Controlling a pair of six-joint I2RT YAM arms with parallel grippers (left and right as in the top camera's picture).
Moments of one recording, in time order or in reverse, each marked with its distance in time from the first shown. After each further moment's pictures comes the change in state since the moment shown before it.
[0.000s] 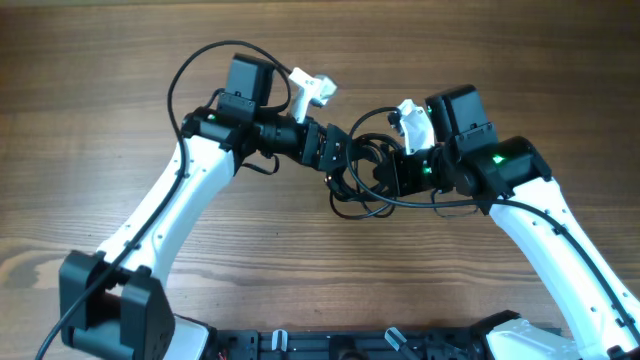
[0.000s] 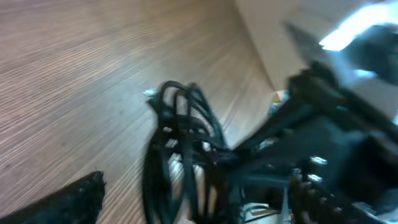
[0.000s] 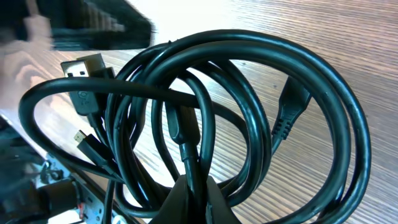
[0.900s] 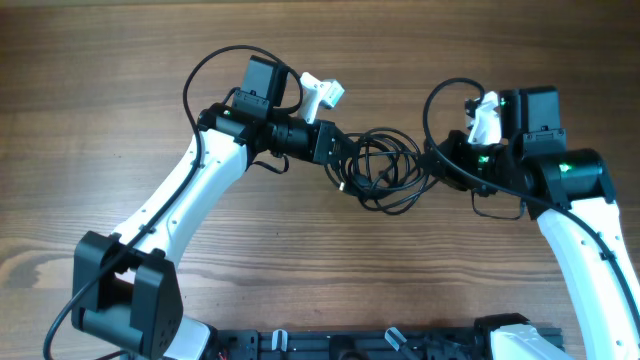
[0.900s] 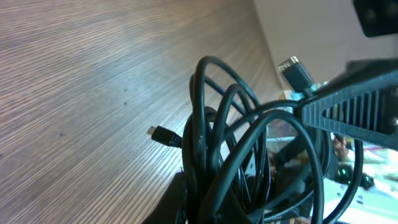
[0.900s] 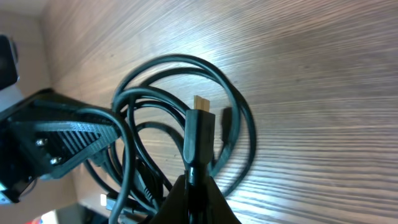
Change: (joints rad) left arm -0.032 0.060 0.019 -0.005 -0.056 -0.059; right arm -0.259 -0.113 0.000 -0.099 -0.041 0.340
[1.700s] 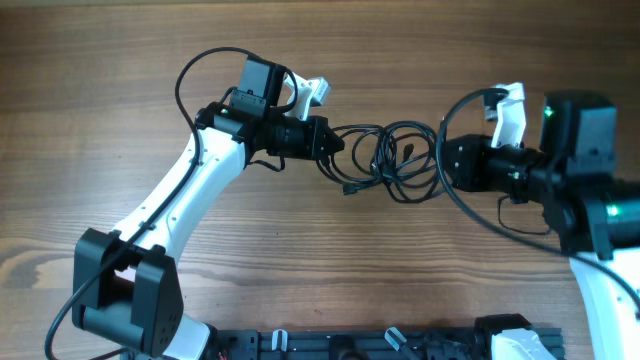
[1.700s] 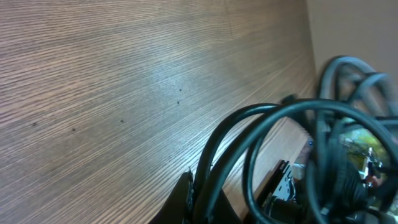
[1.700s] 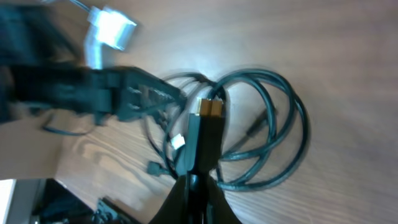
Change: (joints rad) left arm 0.014 0.008 -0.002 -0.016 -0.171 -0.087; right arm -0.031 -0.113 0.107 -0.081 -0.050 -0.271
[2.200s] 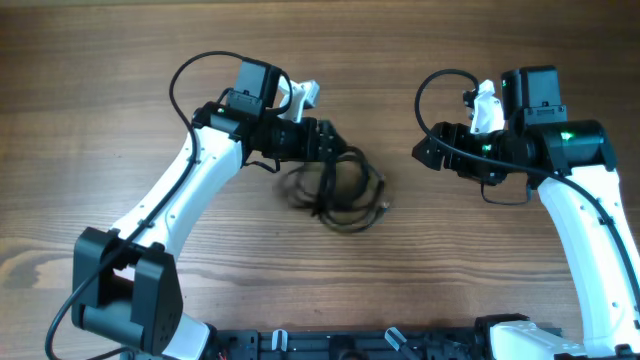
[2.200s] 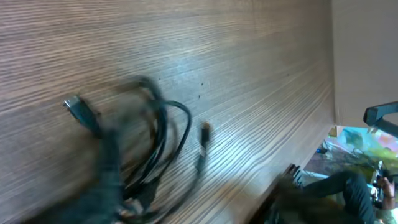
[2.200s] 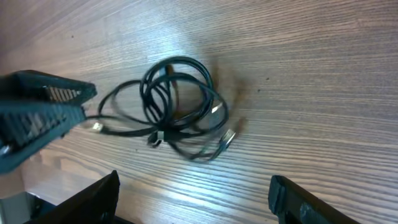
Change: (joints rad) left arm 0.017 0.004 -0.006 -0.045 -0.050 -0.016; right arm -0.001 0.237 0.005 -0.041 0.109 0.040
